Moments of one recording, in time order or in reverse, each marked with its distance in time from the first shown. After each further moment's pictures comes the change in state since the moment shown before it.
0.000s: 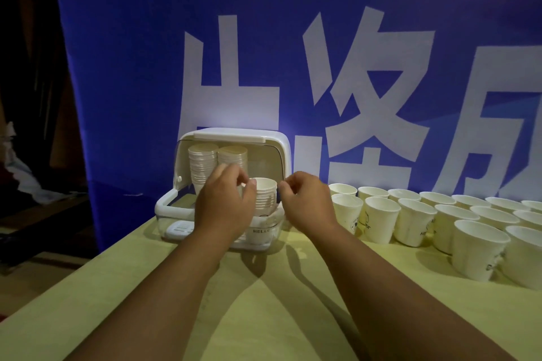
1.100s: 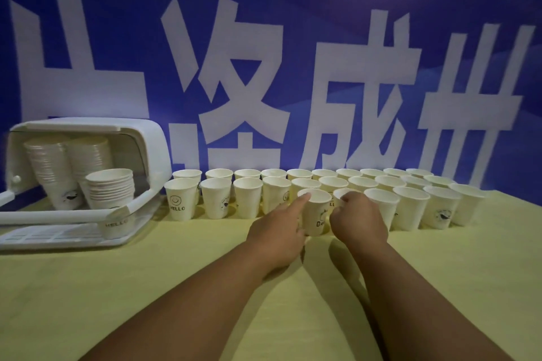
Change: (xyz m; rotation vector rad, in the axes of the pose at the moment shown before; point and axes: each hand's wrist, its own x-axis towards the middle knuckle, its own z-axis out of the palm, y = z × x) left_hand -0.123 0.237 0.167 -0.037 -0.741 0.309; right_hand -0.062 0.183 -0.260 -0.430 0.321 0.516
